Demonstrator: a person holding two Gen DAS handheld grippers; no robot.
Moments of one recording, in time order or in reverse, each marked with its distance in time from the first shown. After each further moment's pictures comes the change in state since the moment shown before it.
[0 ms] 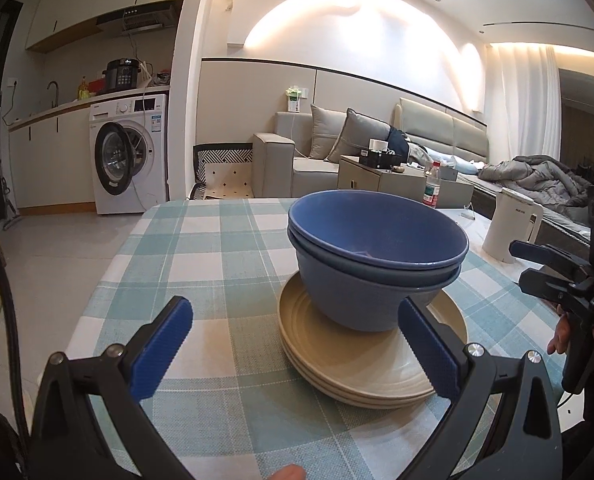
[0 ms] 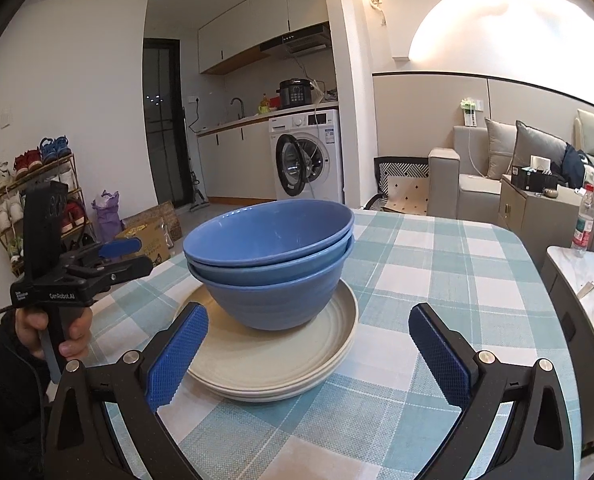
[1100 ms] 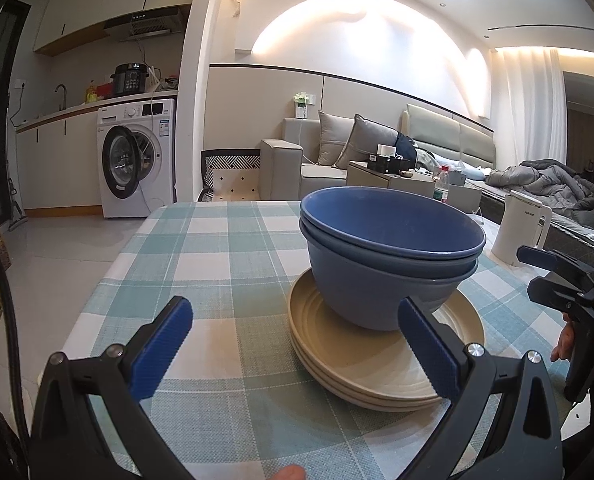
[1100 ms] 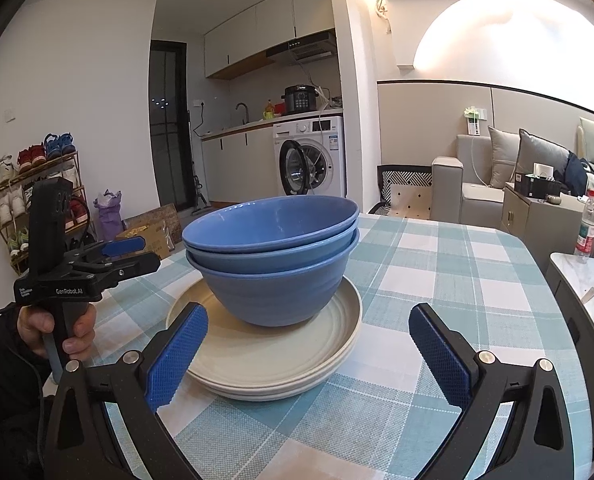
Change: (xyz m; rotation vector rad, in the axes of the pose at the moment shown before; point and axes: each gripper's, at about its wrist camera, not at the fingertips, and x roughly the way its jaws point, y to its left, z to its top) left arm 0.004 0.002 -0.011 -0.009 -0.033 0.031; right arm 0.010 -0.001 -0.016 -0.037 -0.023 -0.002
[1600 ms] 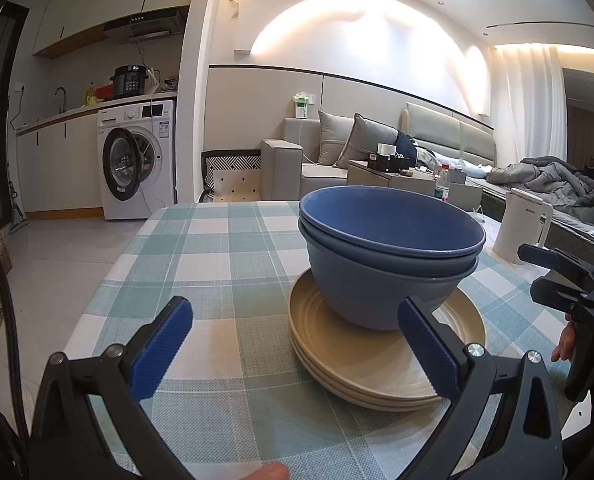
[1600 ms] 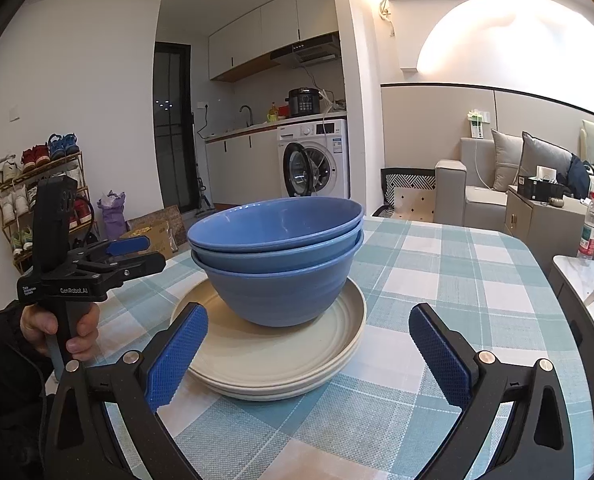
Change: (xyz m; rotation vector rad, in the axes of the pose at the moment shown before) left arm 0.002 -0.001 0.000 0.014 0.002 0.010; right arm 0.002 0.000 -0.004 -0.007 -0.013 0.018
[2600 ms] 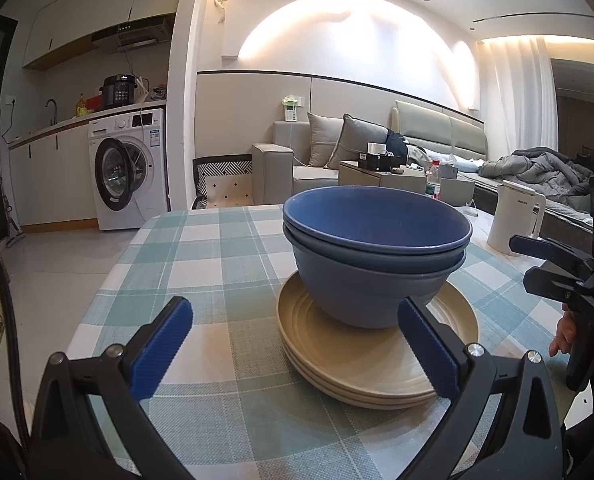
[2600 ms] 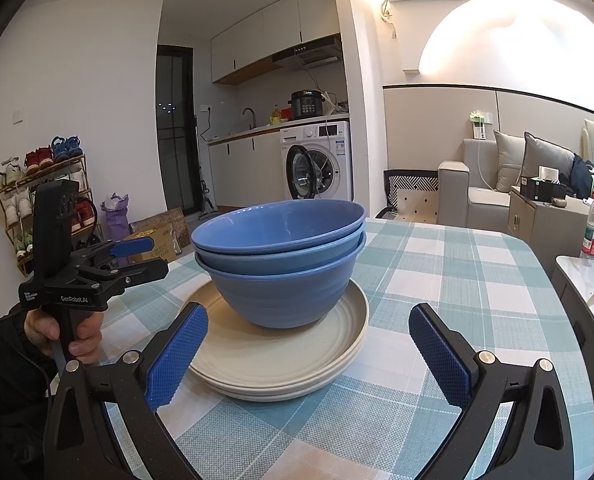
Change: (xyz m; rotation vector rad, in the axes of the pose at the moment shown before) left arm -0.004 -0.010 -0.001 0.046 -0.014 -0.023; right arm -0.004 -0.002 0.000 0.004 -0.010 0.009
